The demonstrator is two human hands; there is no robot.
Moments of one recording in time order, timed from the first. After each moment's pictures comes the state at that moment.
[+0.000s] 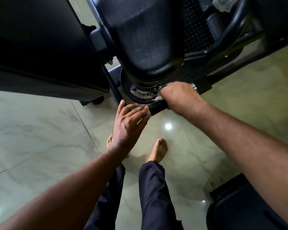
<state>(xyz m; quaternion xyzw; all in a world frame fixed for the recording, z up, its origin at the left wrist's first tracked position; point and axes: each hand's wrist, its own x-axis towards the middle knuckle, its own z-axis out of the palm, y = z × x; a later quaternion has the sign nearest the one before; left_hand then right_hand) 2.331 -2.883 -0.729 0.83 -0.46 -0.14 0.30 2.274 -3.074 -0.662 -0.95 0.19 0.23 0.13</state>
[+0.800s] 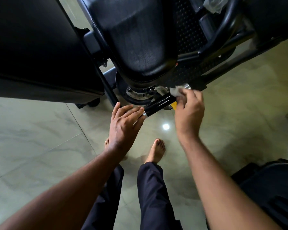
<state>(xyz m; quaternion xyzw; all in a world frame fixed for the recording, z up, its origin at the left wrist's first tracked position) 2.330 -2.884 -0.724 0.83 -0.45 -0.15 0.29 2.223 -3.037 -0.687 -0.74 0.59 -0.17 0.28</state>
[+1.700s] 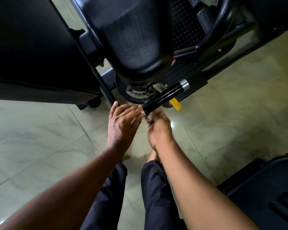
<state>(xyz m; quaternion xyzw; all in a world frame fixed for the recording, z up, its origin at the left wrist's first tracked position) 2.330 -2.886 -0.723 0.83 -0.45 -0.15 0.28 2.240 -2.978 -0.721 -0.10 0.60 -0.24 0.76</state>
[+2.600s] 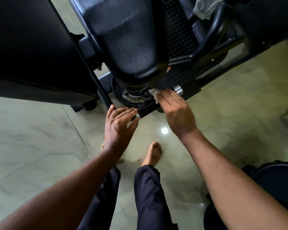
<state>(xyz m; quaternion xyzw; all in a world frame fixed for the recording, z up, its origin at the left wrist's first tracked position) 2.324 -2.889 -0.724 0.85 -0.42 -0.14 0.30 2.196 -3.061 -0.718 -0.97 0.21 -0.09 0.07</state>
